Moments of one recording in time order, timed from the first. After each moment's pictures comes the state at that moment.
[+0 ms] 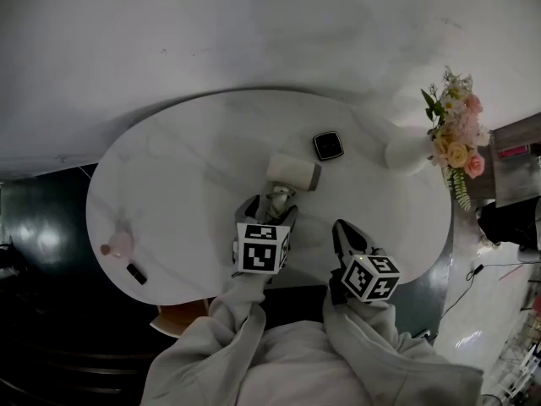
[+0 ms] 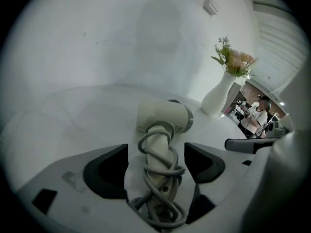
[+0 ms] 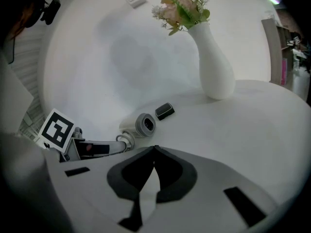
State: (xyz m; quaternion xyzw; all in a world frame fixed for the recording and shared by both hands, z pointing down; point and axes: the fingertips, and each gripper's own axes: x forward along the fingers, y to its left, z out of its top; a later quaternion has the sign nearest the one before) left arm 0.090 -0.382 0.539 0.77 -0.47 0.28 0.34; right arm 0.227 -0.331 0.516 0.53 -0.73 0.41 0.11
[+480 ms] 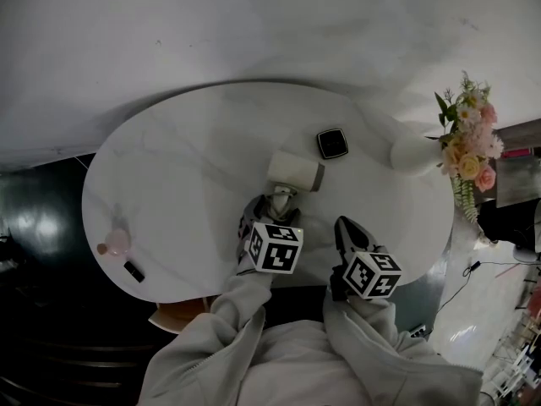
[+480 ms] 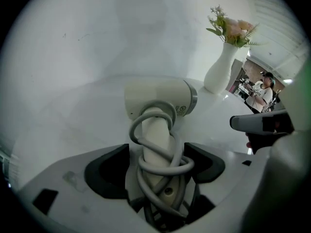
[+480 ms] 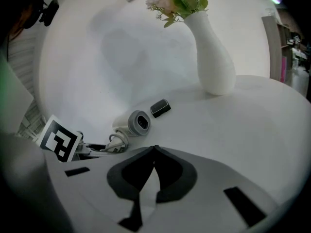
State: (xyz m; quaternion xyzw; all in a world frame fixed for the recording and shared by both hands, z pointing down) left arm 0.098 -0.374 0.576 0.75 -0.45 0.38 0.30; right arm 0.231 -0.342 0.532 0.53 -0.72 0.43 0.13
